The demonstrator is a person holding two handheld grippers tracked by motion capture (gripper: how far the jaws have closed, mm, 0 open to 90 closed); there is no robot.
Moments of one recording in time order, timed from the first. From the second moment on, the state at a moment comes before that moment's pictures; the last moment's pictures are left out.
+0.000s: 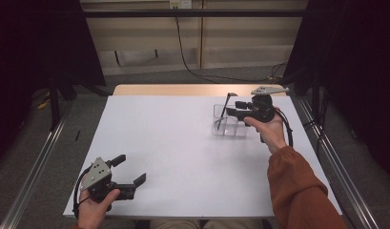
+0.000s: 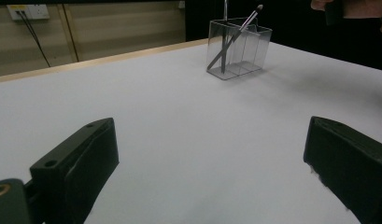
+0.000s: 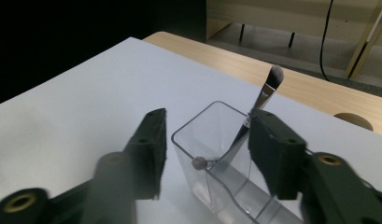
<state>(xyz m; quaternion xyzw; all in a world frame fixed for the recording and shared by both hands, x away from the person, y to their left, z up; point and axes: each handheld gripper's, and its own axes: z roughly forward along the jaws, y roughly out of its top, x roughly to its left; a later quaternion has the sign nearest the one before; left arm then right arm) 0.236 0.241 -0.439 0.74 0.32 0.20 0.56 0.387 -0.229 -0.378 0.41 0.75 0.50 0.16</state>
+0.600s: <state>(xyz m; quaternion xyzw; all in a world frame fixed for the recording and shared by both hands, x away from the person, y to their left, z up) 0.240 0.244 -0.440 0.73 0.33 0.20 0.56 0.383 -0.227 -0.385 0.41 0.73 0.51 0.19</state>
